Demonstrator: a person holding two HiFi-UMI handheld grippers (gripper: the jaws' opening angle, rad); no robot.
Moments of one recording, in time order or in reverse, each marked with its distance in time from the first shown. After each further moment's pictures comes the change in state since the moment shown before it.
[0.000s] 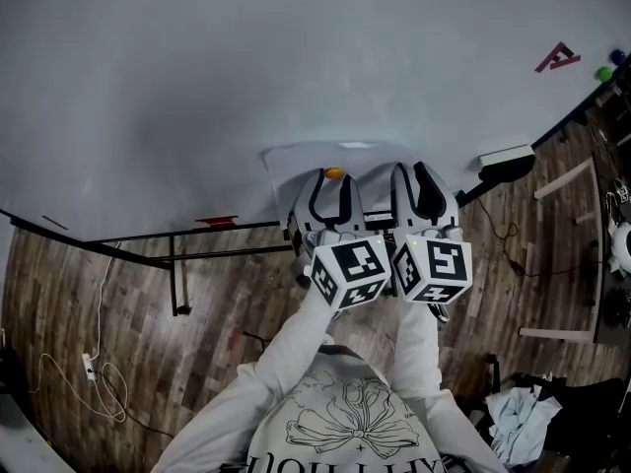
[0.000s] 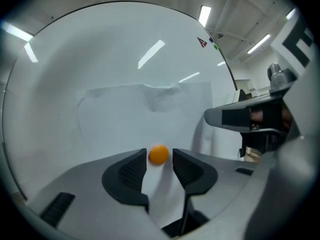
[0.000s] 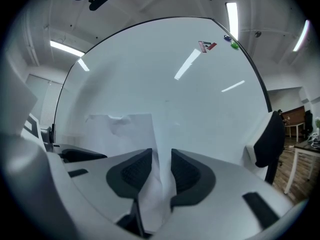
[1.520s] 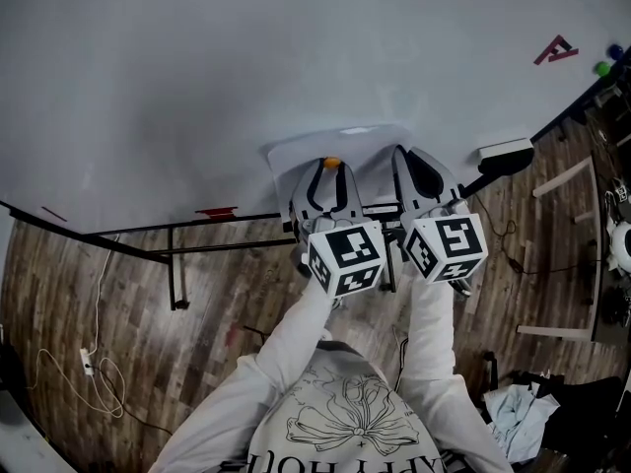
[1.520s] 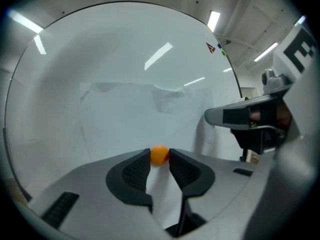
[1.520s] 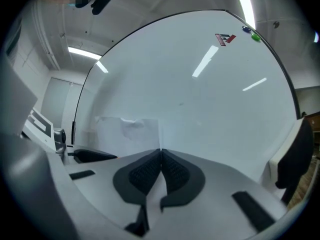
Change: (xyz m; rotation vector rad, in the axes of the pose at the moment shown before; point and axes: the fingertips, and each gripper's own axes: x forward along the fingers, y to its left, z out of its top) left arm -0.001 0.007 0.000 -0.086 -0.025 0.009; right arm 0.010 0.019 0.010 -0.079 0.003 0.220
